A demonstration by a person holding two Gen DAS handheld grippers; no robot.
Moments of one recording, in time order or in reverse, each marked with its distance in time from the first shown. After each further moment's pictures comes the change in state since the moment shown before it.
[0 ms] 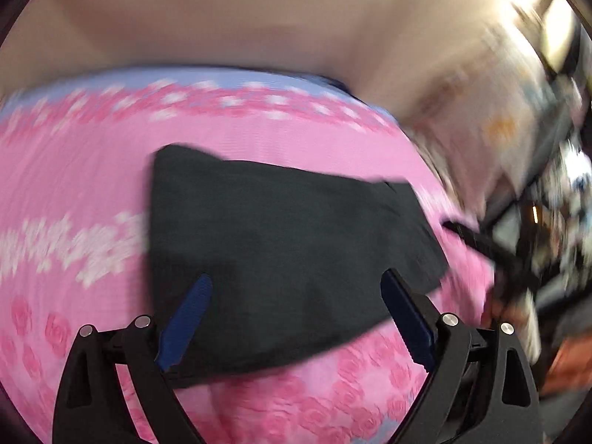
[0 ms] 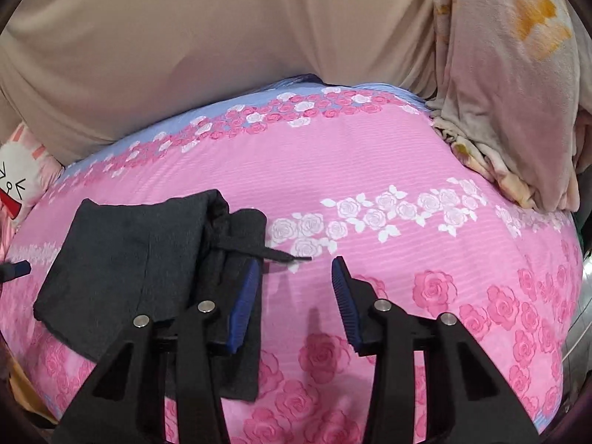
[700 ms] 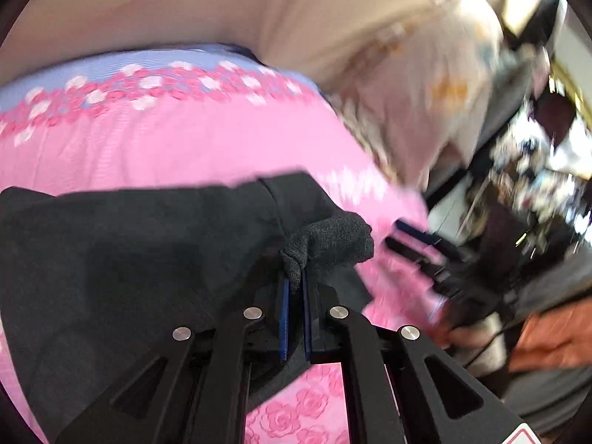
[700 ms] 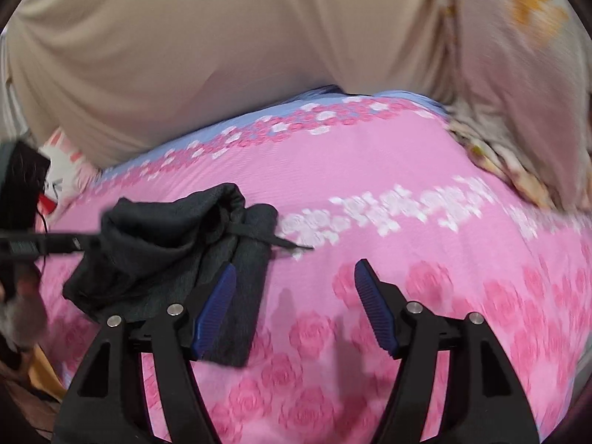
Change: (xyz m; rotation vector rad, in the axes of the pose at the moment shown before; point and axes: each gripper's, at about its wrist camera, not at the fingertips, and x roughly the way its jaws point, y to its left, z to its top) left arm 0.076 -0.037 0.060 -0.044 0.071 -0.257; right arm 0.005 -0.007 0.008 -0.130 0.000 0.150
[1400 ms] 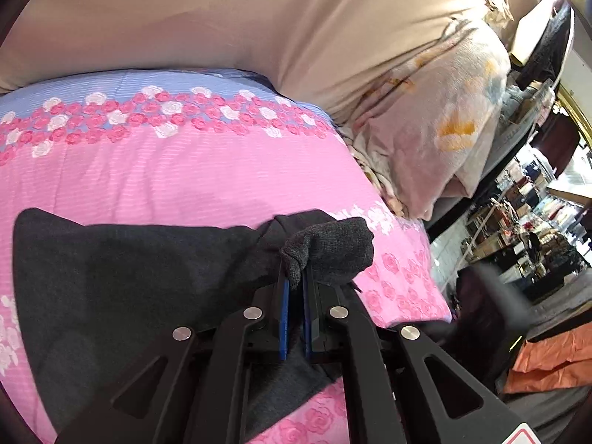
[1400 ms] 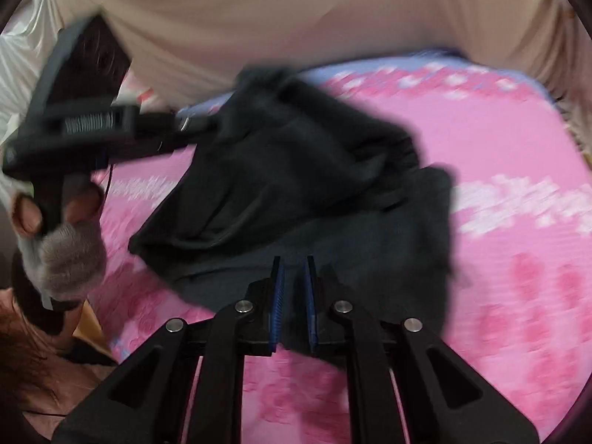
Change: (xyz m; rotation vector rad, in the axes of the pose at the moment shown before) left arm -0.018 0.001 0.013 -0.013 -0.063 0.012; right arm 0.027 0.113 -0.022 -0.110 0.148 0.216
